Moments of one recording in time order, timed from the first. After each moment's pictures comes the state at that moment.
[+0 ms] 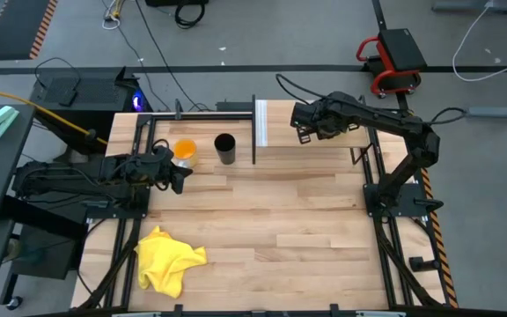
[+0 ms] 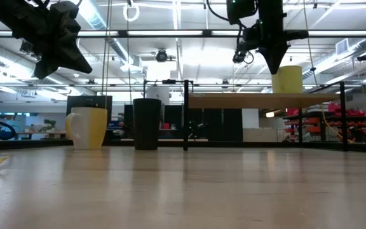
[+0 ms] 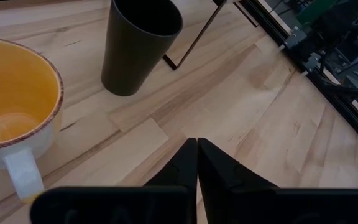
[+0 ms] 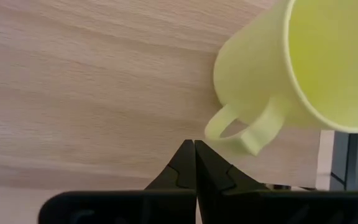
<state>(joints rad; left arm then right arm) 0.05 0.59 0.51 -0.50 -0.29 -0.79 -0.37 1.60 1.60 -1.57 0.46 1.02</state>
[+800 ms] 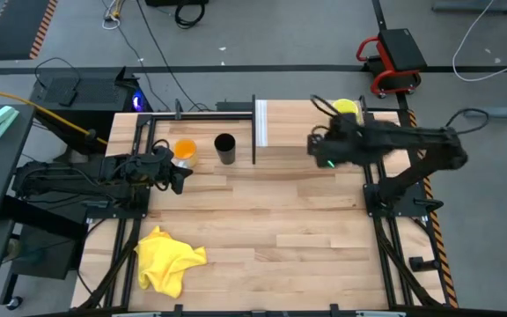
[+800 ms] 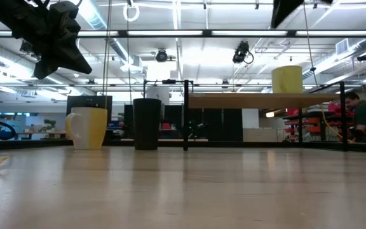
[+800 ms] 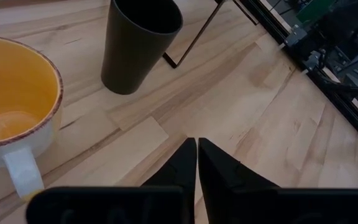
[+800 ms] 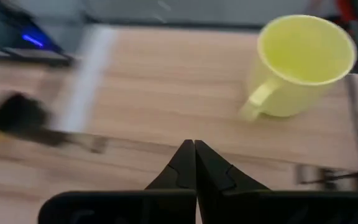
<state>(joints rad) 0.05 0.59 0.51 -0.51 -0.29 -0.79 0.11 1.37 1.60 -1.57 0.78 1.49</state>
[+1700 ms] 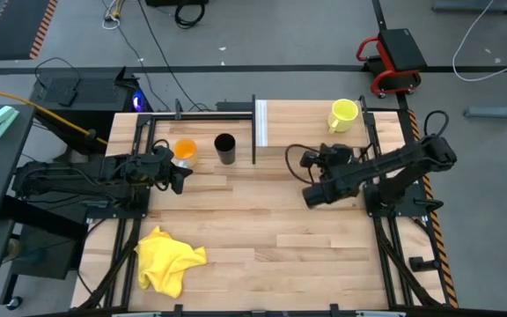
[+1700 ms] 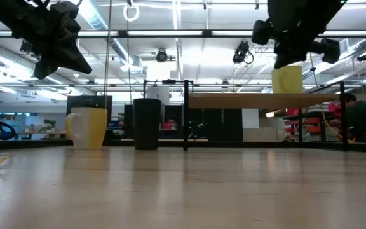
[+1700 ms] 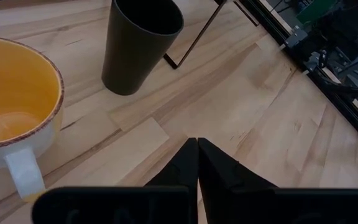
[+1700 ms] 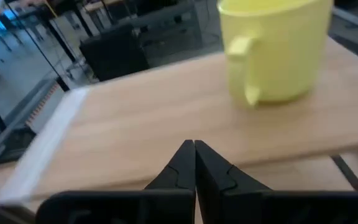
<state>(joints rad) 0.05 0.59 0.51 -0.51 -0.29 -0.79 0.19 1.50 1.05 -1.41 1.21 2.20</state>
